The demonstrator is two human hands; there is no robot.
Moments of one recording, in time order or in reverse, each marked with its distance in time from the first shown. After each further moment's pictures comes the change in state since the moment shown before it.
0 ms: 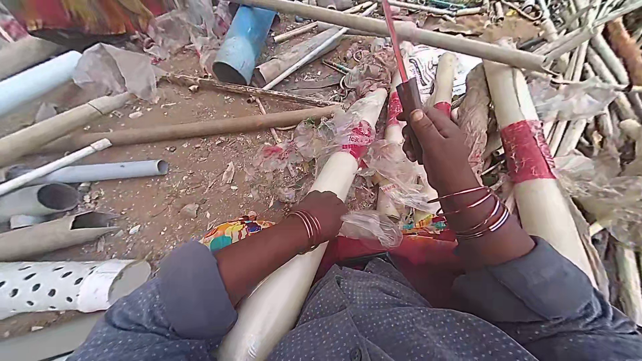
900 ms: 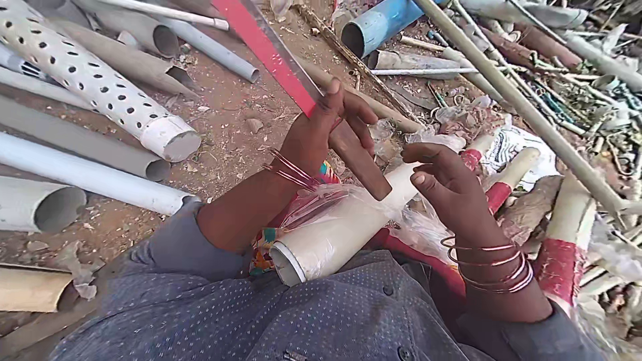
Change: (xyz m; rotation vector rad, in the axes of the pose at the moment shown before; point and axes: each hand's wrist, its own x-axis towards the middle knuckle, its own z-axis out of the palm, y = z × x) left_hand -0.172 -0.058 0.066 -1.367 1.455 0.462; right_hand -0.079 -0.065 0.127 -0.306 -0.682 -0.449
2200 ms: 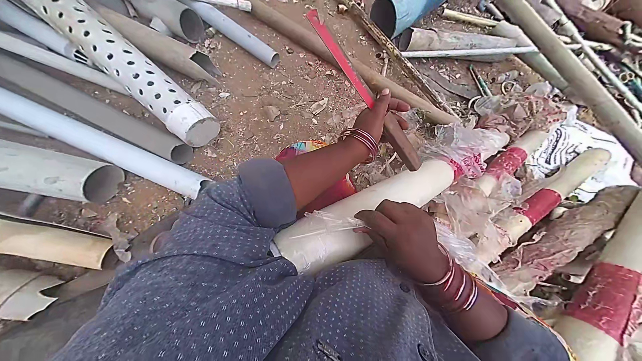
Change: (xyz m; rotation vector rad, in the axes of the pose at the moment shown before) left_hand 0.071 -0.101 0.035 0.094 0.271 -0.610; right_hand -0.027 0.018 0.065 -0.451 0.018 -0.556
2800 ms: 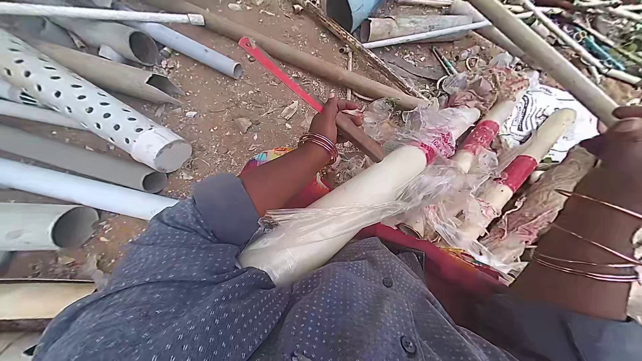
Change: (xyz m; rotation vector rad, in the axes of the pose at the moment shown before) left_hand 0.008 -0.007 0.002 -0.037 0.100 -0.063; right_hand -0.088 0.170 -0.143 0.114 0.581 0.911
